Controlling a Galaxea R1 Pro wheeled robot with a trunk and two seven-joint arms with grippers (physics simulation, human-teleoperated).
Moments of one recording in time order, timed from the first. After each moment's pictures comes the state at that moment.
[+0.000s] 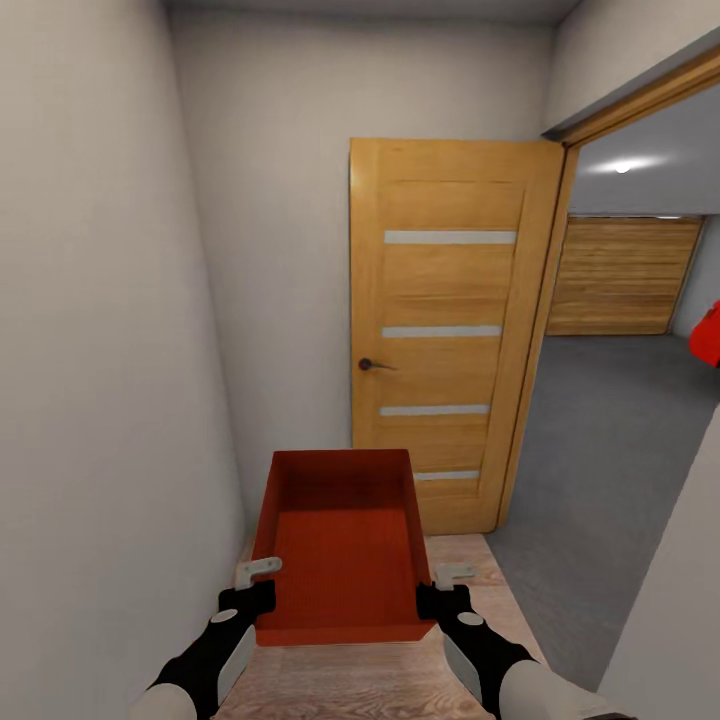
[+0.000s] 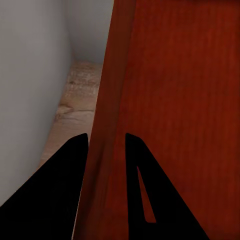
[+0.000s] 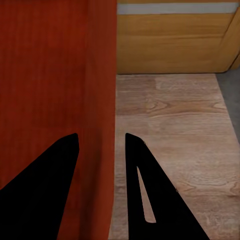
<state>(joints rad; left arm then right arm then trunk) -0.55 -0.08 0.04 -0.41 0.08 0.01 0.18 -0.65 0.12 0.10 -0.16 -0.05 -0.13 -0.09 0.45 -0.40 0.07</state>
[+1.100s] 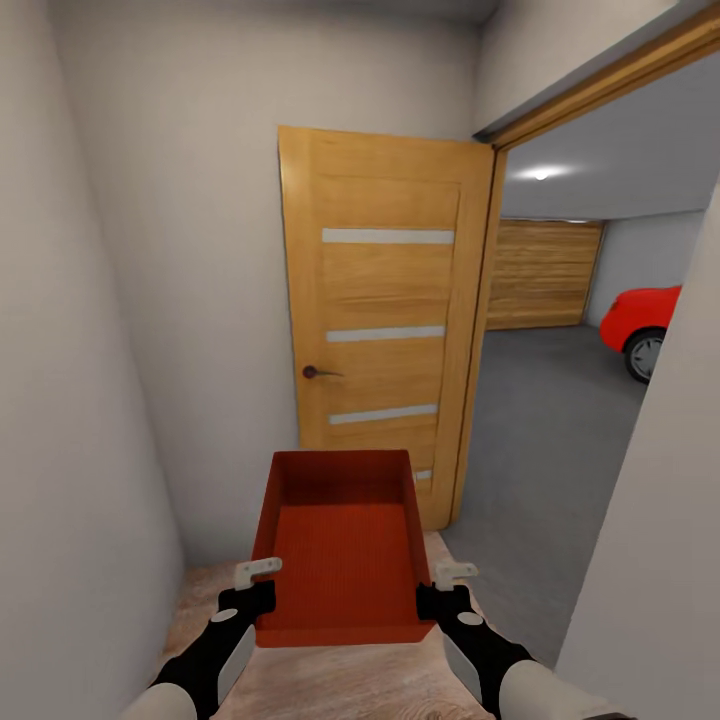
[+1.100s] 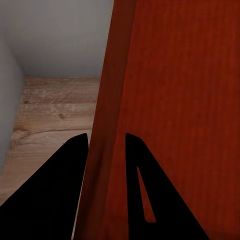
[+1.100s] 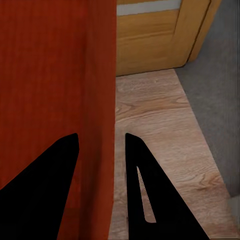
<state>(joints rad) -0.55 -0.08 0.04 -0.41 0.08 0.01 0.18 -0.65 0.12 0.10 -0.16 -0.05 -0.13 -0.09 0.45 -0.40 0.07</state>
